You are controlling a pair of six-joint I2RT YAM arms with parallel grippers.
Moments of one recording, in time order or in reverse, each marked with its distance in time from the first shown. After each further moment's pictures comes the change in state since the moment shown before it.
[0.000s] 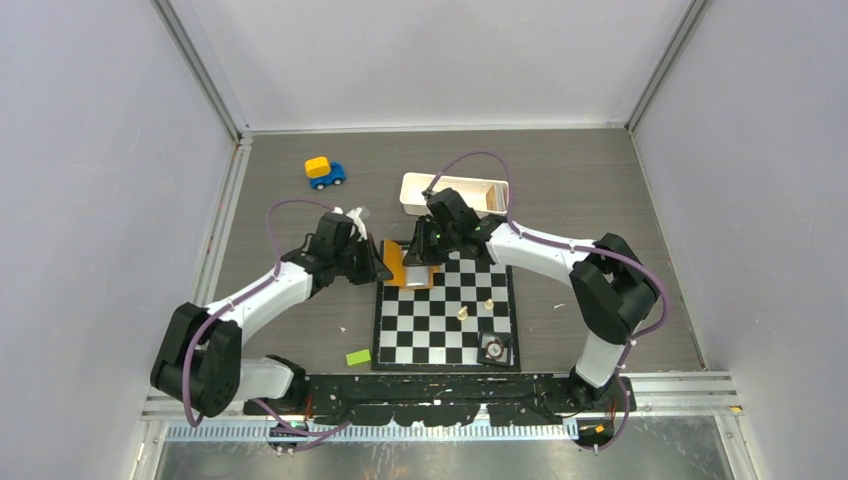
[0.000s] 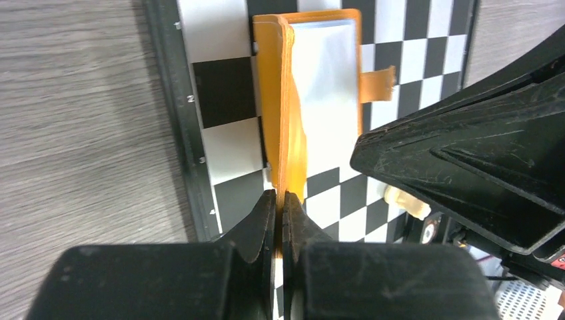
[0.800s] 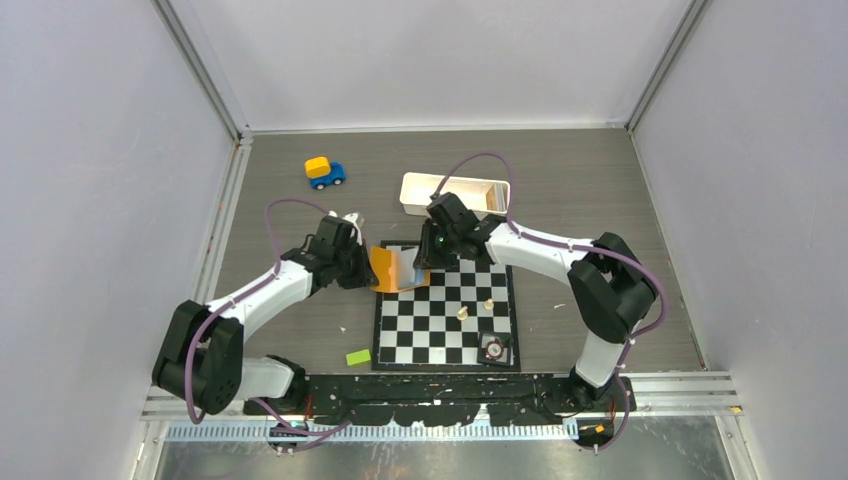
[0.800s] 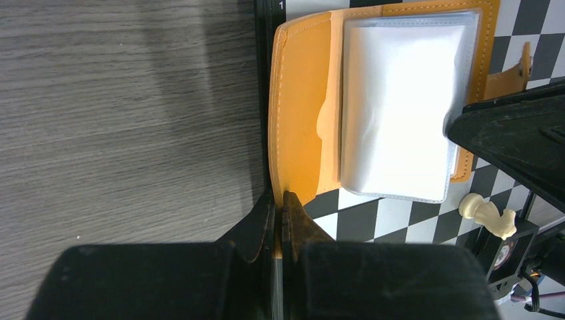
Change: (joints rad) left arm 0.010 0.008 0.005 -0.124 -0.150 0.094; right arm 0.000 0.014 -0.001 -0.106 0.141 0.000
